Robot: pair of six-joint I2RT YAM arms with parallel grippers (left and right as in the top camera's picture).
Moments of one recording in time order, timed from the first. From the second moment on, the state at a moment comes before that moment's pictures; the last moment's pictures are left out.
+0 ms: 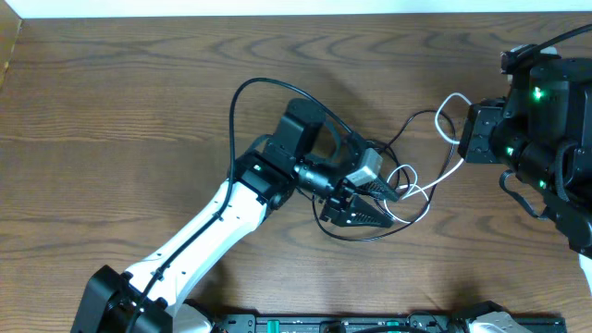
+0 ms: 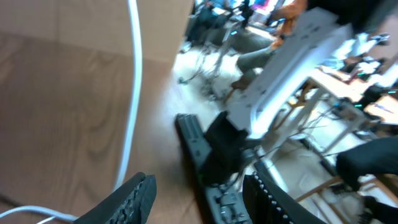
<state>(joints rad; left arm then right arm) -0.63 1.48 1.04 -0.15 1.30 0.25 0.31 1.25 1.83 -1.32 0.10 0.34</state>
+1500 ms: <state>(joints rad) -0.49 1.32 1.04 0.05 0.85 -0.20 0.31 1.28 1.83 -1.36 0.16 0.34</state>
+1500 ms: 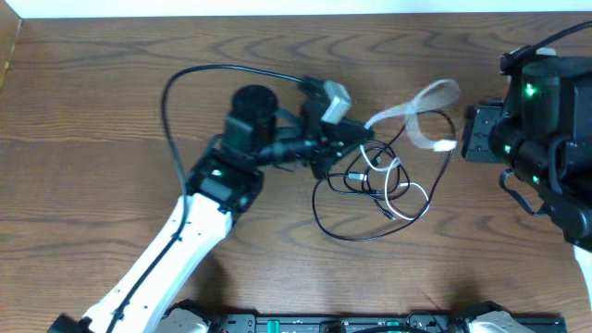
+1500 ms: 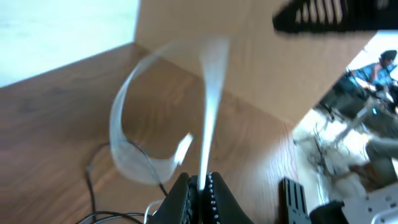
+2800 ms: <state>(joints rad) -0.32 1.12 1.04 0.06 0.85 -0.36 0.40 1.47 1.23 -0.72 -0.68 -0.47</state>
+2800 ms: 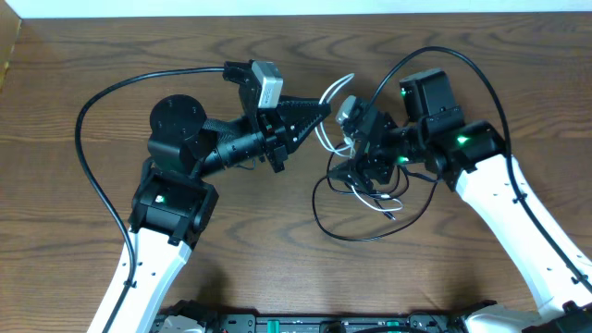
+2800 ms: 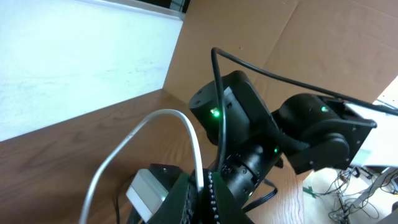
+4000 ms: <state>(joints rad) -0.32 1.12 1.04 -0.18 0.86 -0.25 0.32 1.18 1.48 -1.09 0.35 0.11</state>
